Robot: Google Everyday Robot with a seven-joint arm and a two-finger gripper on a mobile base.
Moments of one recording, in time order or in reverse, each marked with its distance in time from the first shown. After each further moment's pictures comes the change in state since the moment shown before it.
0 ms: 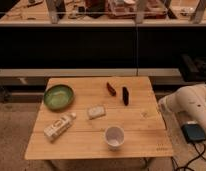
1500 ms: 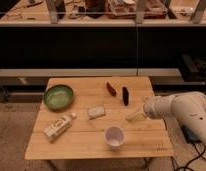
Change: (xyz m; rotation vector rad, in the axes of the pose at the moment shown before) arm 0.040 -0.125 -0.043 0.162 0.273 -0.408
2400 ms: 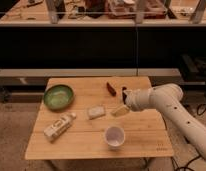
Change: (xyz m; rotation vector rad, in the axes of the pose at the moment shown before) arm 0.063 -0.021 0.060 0.057 0.064 -0.161
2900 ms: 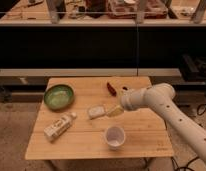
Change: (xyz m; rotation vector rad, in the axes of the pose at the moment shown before) arm 0.019 -0.018 0.037 0.061 0.029 -0.099
